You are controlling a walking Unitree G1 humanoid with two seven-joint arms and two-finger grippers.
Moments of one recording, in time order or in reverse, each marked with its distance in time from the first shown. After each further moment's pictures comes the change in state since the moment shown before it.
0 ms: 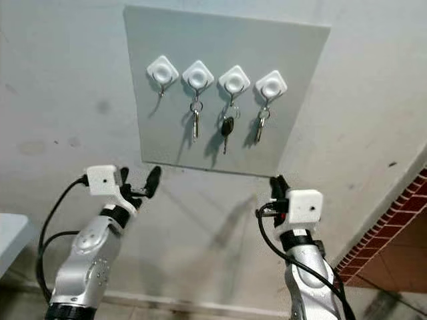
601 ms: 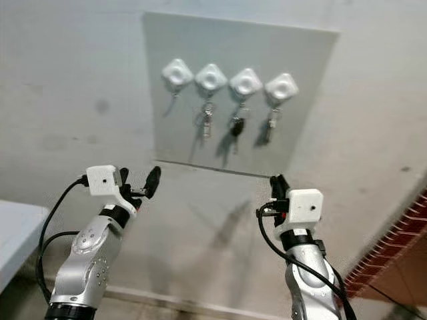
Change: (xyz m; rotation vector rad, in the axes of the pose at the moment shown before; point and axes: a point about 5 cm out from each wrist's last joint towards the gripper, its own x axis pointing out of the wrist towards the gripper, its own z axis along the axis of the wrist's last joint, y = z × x) left arm 0.001 0.000 0.000 -0.011 0.007 0.003; right arm 0.000 -0.001 0.000 0.003 -0.001 -0.008
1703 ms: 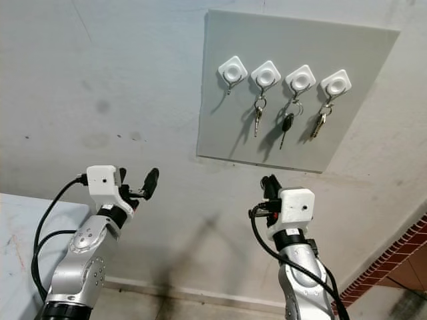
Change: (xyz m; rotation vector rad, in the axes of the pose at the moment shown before) left arm 0.000 0.002 -0.001 0.053 0.026 -0.008; right arm 0.001 0.008 -0.001 0.015 0.004 0.024
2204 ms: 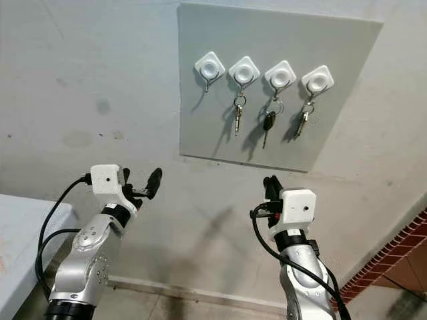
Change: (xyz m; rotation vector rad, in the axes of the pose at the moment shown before) left arm 0.003 -0.006 0.000 -0.017 0.015 -0.008; right arm -0.001 -0.004 -0.001 -0.007 0.009 -0.006
